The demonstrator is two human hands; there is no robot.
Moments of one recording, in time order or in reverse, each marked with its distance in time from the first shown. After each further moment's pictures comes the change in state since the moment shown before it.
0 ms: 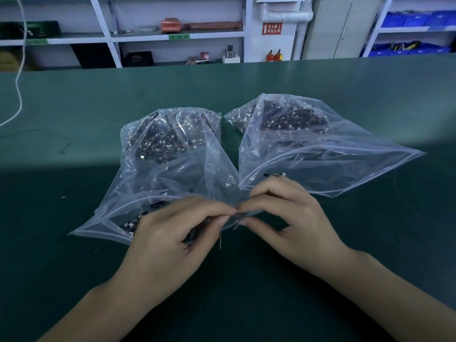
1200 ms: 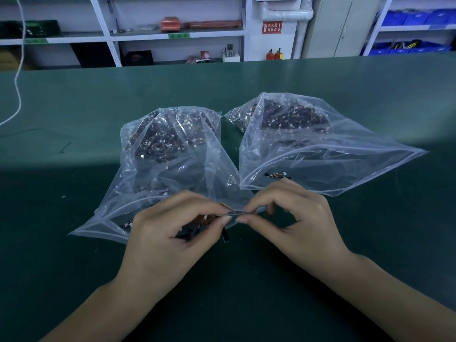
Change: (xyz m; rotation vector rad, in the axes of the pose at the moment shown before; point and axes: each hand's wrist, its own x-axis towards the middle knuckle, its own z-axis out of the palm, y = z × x) left_hand -0.001 -0.001 0.002 -0.061 0.072 -0.076; right_hand -0.002 -0.006 0.003 0.160 0.103 0.092
